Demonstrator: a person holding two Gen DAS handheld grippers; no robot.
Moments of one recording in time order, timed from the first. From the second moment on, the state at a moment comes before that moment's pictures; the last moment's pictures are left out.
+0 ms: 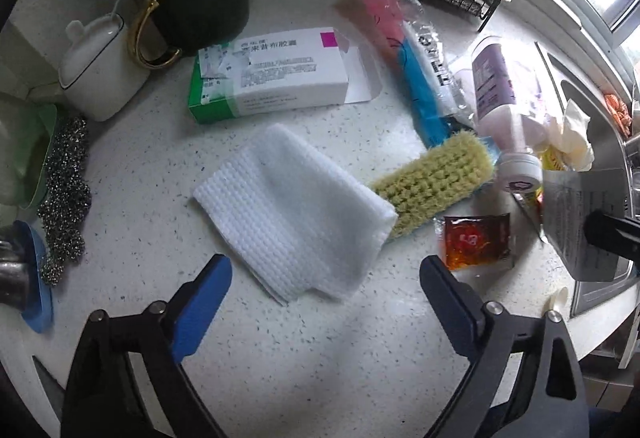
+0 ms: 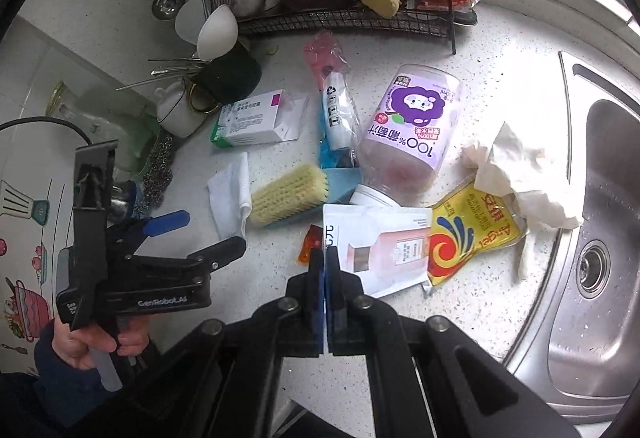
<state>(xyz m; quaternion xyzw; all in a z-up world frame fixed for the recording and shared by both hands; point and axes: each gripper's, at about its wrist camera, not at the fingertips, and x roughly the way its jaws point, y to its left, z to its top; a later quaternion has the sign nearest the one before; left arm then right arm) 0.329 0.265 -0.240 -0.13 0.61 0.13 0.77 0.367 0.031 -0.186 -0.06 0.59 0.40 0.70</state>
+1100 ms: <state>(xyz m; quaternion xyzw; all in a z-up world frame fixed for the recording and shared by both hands) 0.264 0.147 -0.134 -0.10 0.55 0.06 0.83 0.304 -0.044 -0.135 -0.03 0.54 0.42 0.73</state>
